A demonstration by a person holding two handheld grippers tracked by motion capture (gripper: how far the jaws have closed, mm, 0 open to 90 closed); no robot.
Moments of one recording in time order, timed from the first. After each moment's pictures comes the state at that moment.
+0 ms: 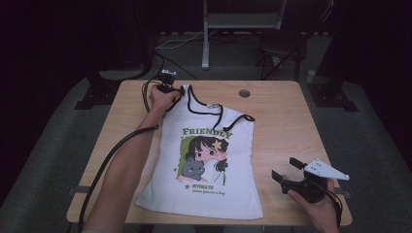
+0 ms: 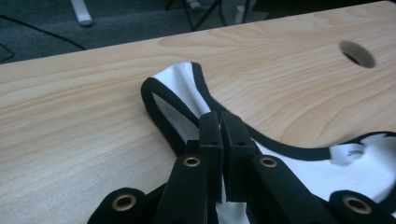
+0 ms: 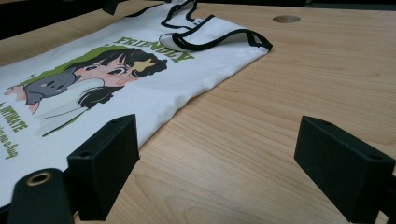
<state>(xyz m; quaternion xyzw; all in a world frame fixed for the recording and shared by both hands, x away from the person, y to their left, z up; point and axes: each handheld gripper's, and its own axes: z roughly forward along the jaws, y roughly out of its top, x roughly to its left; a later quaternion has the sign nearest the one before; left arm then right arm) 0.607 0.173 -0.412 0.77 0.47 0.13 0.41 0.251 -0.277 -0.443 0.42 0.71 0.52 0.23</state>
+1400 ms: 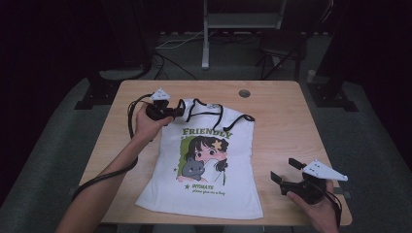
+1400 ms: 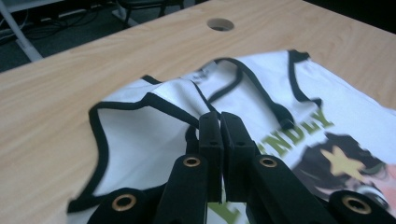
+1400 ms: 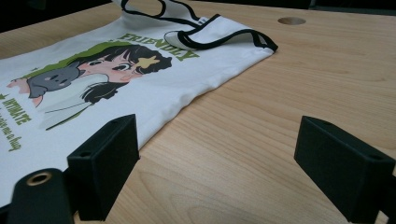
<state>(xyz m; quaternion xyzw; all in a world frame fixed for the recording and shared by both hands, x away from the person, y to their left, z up) 0.448 0.181 -0.382 0.82 0.32 0.16 0.45 0.248 -0.274 -0.443 0.41 0.72 0.51 0.23</state>
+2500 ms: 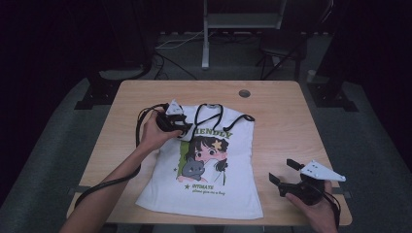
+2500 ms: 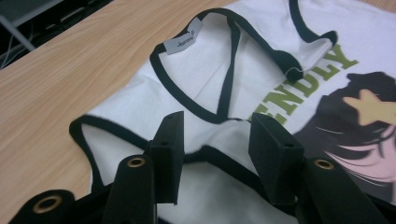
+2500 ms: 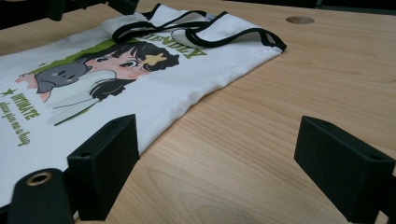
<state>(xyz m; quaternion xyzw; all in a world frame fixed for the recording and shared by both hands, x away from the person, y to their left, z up) 0.457 0.151 -0.408 0.87 0.25 0.19 0.38 0.247 -0.270 -0.443 0.40 0.72 0.51 0.23</state>
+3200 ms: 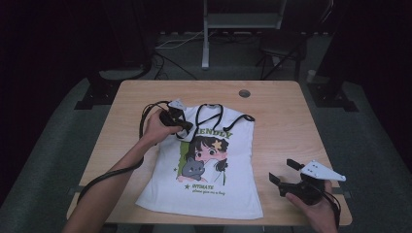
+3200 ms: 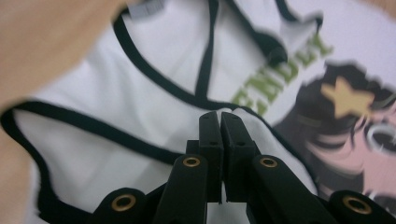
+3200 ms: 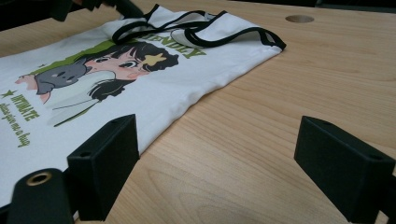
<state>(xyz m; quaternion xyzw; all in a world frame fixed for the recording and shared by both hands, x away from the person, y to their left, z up) 0.477 0.152 -0.400 0.88 0.27 0.10 0.38 0.248 -0.271 -0.443 0.41 0.72 0.51 0.23</state>
